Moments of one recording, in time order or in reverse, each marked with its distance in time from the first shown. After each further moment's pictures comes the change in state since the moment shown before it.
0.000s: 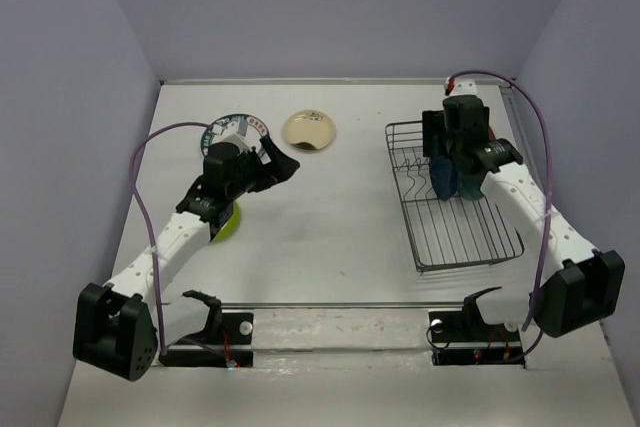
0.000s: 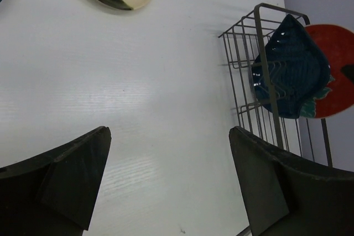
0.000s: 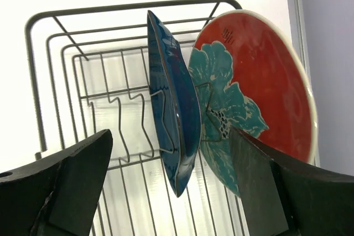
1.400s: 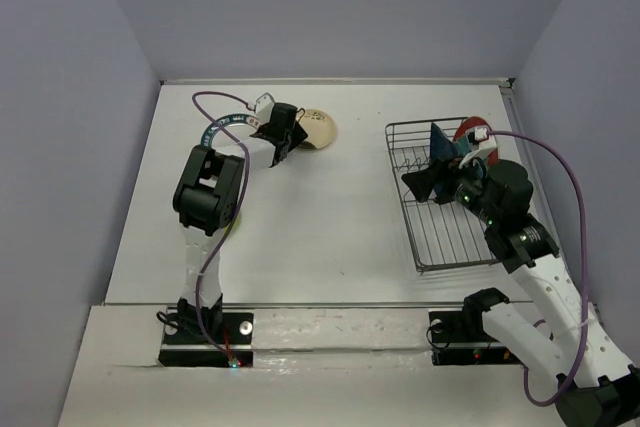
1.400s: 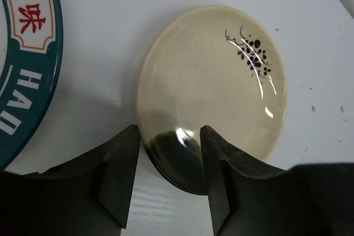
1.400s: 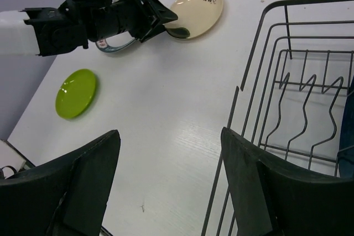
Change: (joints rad) left arm -0.064 1.015 0.676 0.106 -0.491 -0.175; right arm 0.000 -0.628 -0.479 0.318 -0.741 0.312
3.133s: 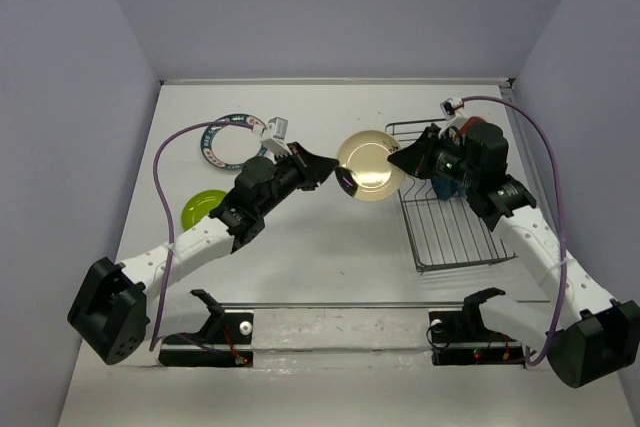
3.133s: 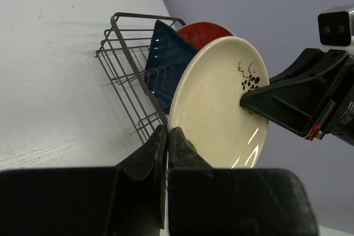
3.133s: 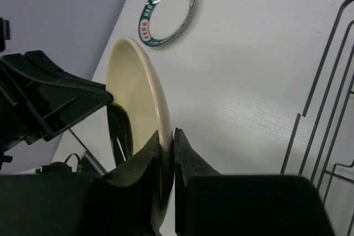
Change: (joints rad) left arm -0.311 -0.918 -0.662 0.352 0.327 0.025; right arm 0.000 0.327 0.172 0.076 -0.182 0.140
